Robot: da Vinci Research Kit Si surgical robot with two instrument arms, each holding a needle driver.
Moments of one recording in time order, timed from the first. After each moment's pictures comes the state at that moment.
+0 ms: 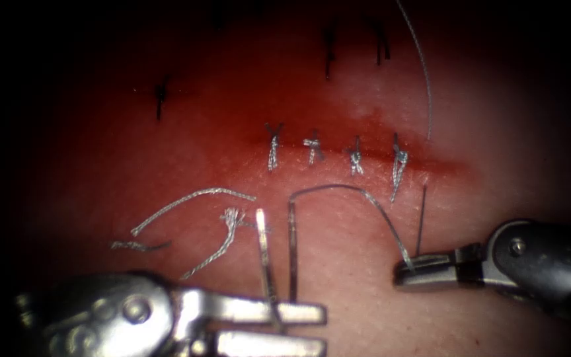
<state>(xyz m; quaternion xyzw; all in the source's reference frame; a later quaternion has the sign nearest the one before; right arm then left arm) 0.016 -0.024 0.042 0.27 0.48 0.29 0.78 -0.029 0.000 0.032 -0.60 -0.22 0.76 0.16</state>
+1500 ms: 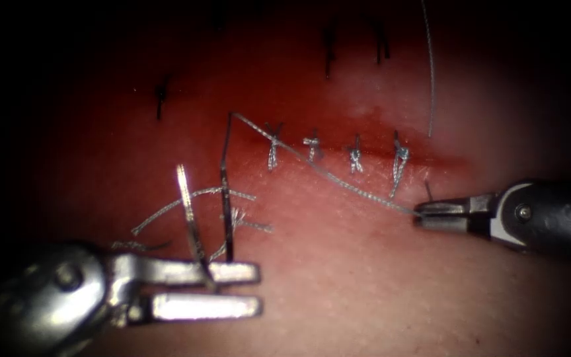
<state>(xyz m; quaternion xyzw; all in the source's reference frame) 0.014 -0.021 0.044 0.12 0.44 0.16 0.88 -0.026 0.001 0.032 -0.57 -0.18 0.78 0.17</state>
